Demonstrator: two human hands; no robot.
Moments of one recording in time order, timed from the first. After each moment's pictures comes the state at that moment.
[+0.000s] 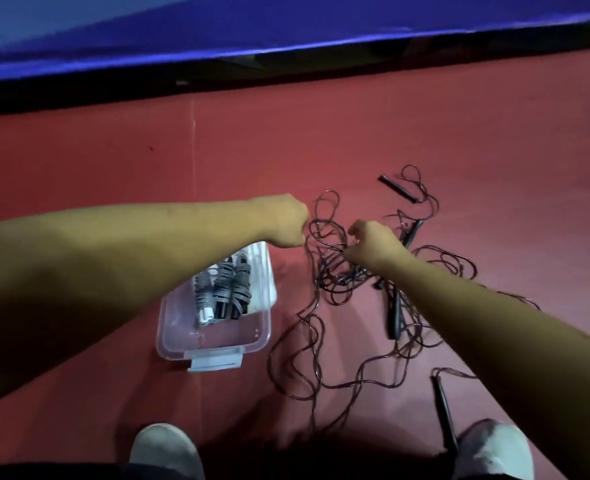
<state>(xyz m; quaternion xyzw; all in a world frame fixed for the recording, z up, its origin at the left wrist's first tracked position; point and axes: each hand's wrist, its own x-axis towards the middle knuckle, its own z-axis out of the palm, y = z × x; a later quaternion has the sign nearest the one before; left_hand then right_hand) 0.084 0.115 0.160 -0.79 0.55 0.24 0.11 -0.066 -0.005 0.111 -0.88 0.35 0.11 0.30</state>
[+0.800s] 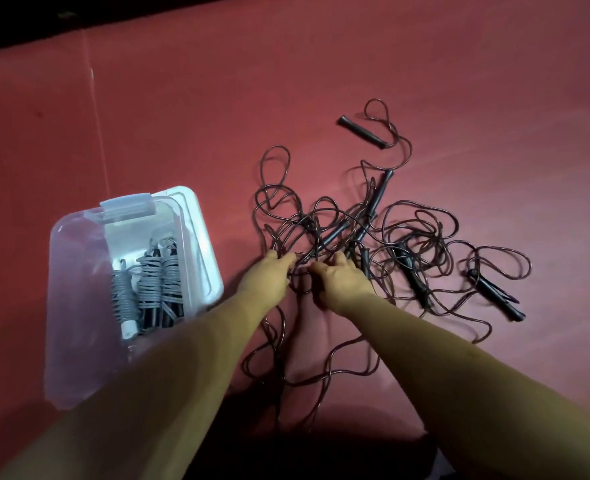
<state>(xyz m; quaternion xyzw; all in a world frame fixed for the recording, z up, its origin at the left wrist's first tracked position) -0.010 0.087 -0.074 -0.83 0.44 0.33 -0.05 -0.137 -0.025 -0.063 -0.88 0.31 0.29 0.21</state>
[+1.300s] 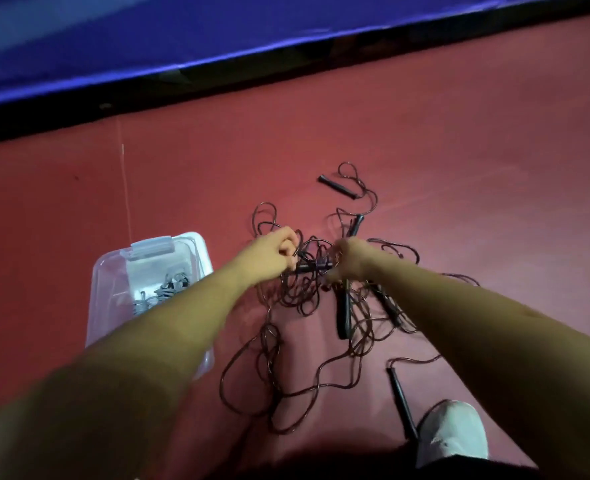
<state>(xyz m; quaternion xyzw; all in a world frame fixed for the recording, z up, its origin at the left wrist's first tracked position) 0.008 0.056 0.080 -0.77 0.42 0.40 -0.29 -0.137 -0.085 0.089 -0.85 0.34 0.24 0.32</state>
